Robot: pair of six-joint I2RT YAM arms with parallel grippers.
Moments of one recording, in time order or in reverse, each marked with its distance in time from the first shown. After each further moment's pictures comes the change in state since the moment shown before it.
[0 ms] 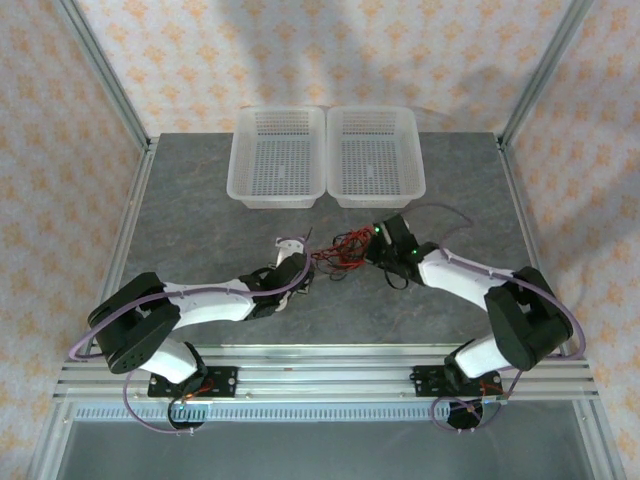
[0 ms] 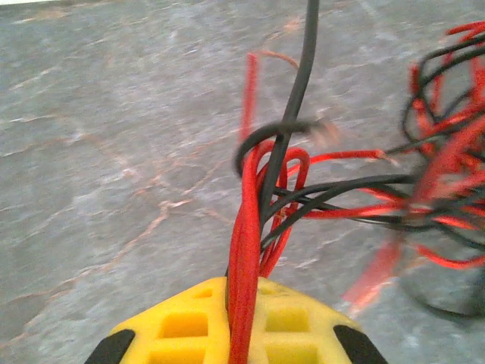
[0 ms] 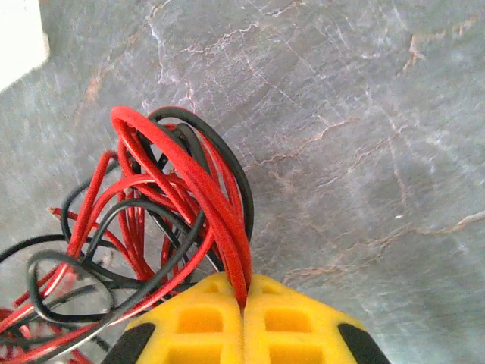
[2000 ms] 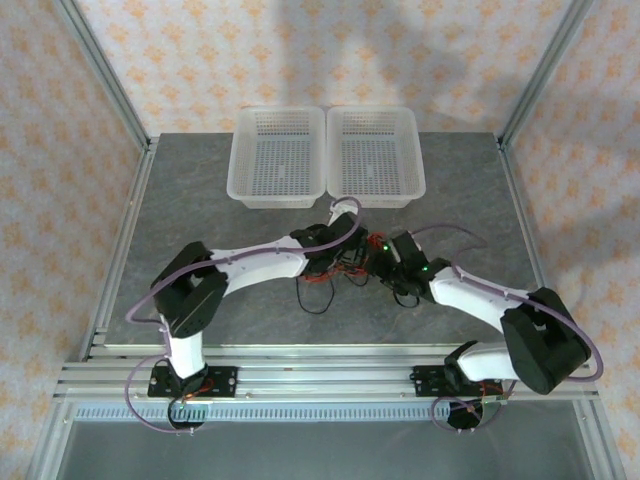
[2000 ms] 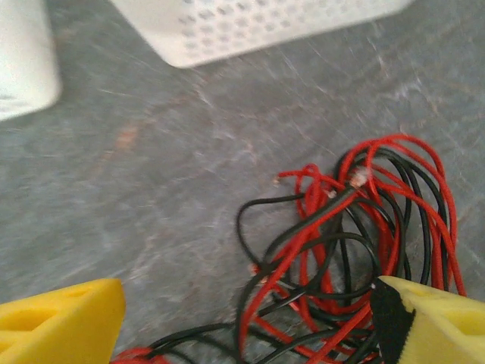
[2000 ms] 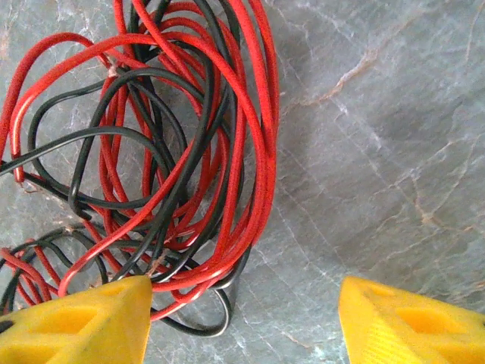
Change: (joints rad) left arm -0.018 0.385 0.663 -0.328 0.154 0.098; right arm 0.017 -0.139 -0.177 -0.006 -0.019 0.257
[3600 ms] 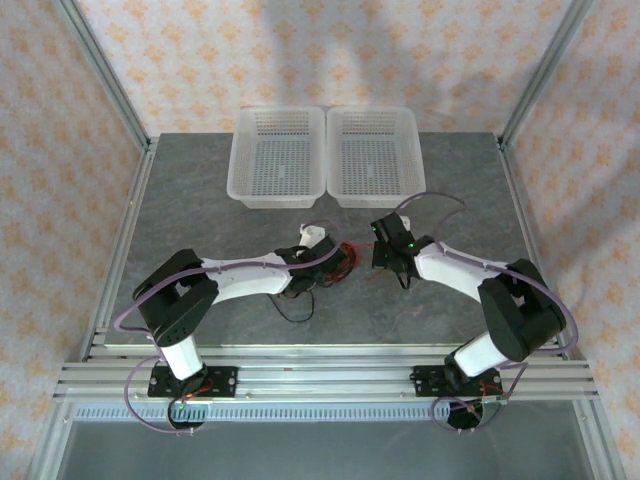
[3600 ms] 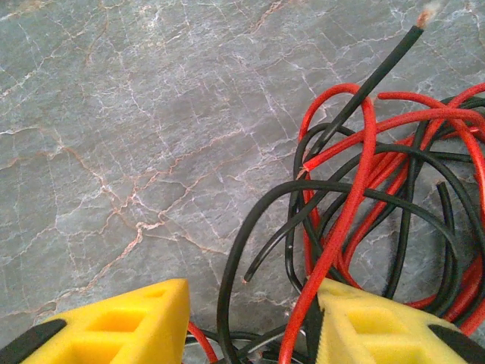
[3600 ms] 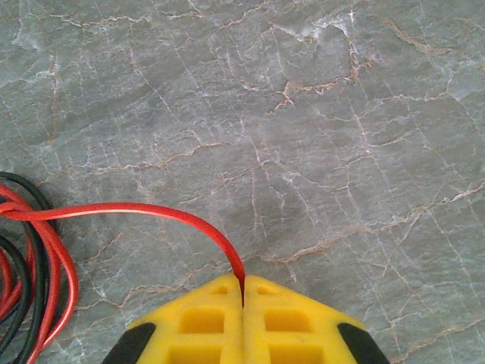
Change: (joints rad) left arm 0.001 -0.129 -0.275 -0.068 -0.177 -0.158; right arm -0.025 0.193 0.213 -0.128 0.228 -0.500
